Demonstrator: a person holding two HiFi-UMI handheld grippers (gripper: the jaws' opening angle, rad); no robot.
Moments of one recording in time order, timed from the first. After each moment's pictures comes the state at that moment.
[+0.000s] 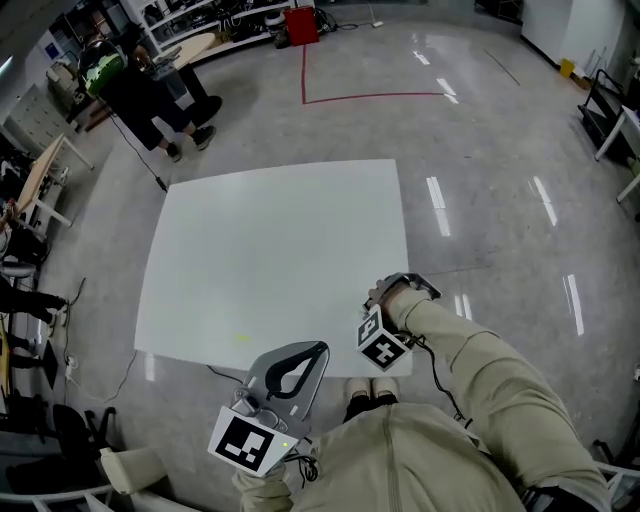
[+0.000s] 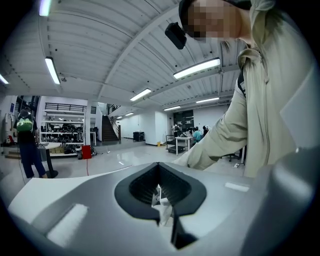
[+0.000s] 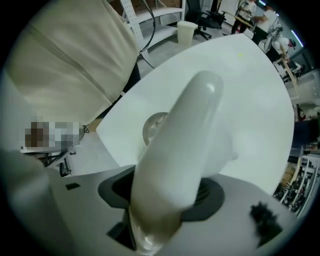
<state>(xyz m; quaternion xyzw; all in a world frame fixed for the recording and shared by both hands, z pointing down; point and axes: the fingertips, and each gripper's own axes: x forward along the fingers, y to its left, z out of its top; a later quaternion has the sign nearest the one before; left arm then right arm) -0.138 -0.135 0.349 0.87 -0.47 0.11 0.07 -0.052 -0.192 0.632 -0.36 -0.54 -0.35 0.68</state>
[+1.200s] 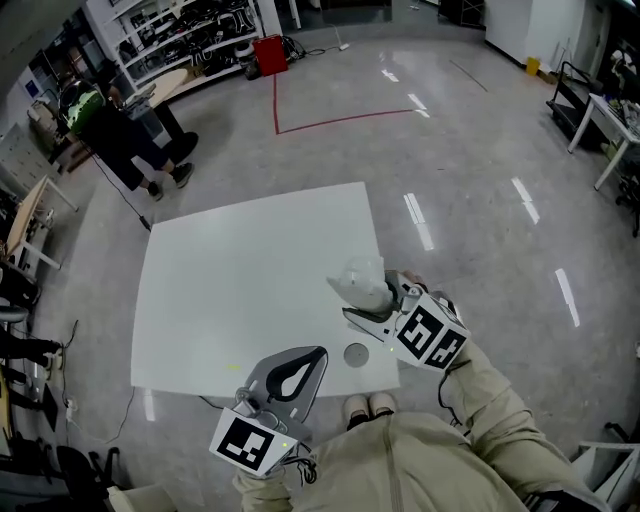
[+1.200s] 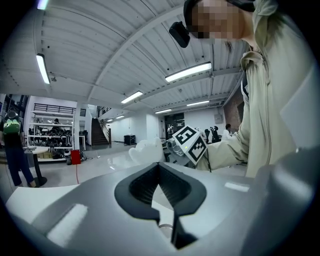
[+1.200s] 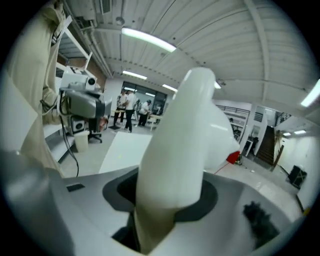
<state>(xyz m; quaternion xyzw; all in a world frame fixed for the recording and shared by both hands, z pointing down) -0.119 -0.154 0.338 0.90 -0.42 0.10 0.04 -0.107 -0.245 0.399 0.12 -0.95 -0.10 0.26</state>
